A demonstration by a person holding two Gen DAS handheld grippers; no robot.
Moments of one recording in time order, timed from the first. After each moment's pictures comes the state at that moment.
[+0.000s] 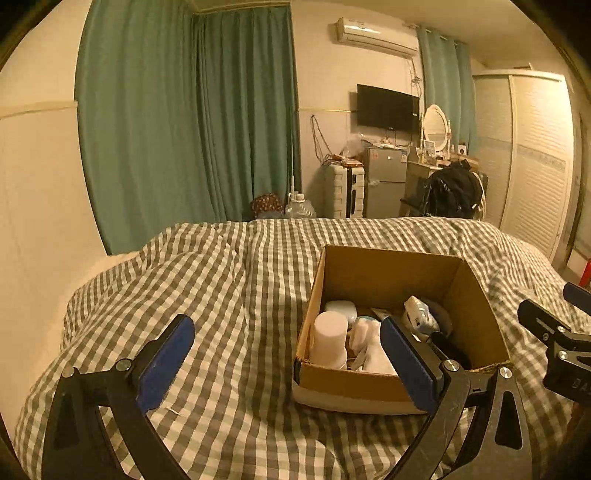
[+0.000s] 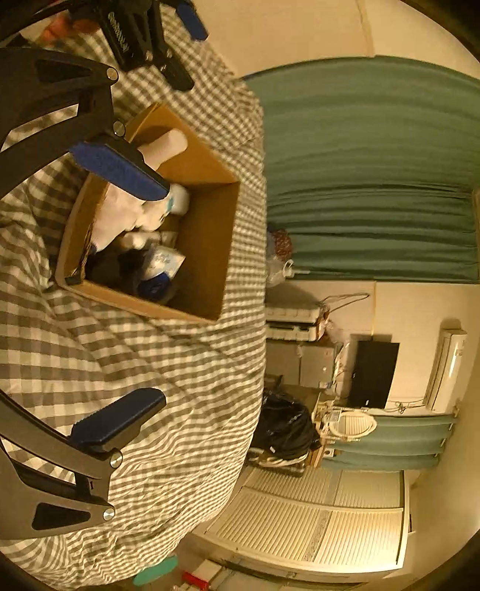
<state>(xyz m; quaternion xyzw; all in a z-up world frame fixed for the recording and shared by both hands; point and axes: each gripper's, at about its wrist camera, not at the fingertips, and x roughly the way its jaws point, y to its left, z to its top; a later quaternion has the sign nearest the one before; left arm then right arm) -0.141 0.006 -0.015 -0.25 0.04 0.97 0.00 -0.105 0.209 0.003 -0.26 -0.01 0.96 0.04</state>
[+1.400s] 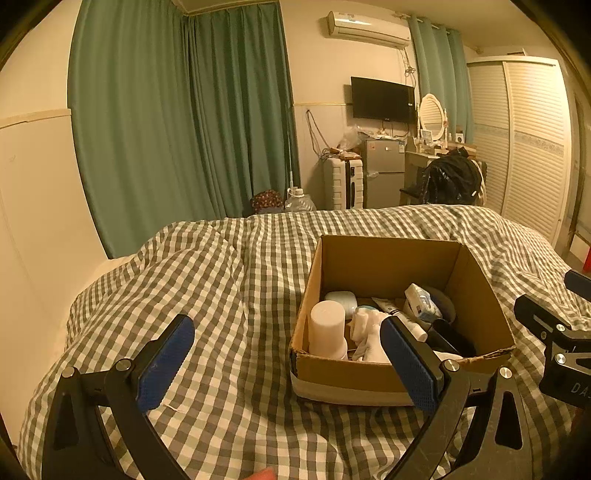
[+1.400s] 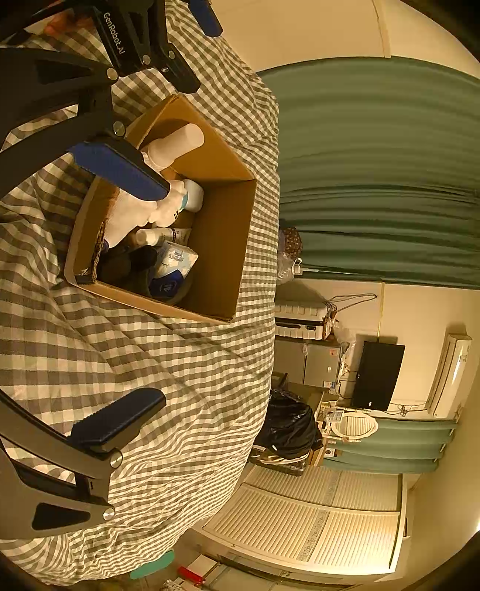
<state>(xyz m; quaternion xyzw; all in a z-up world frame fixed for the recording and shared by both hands) -0.140 0.011 -0.022 -0.26 0.05 0.96 0.00 -0.104 0.206 -0.006 -0.27 -0.02 0.96 0.03</state>
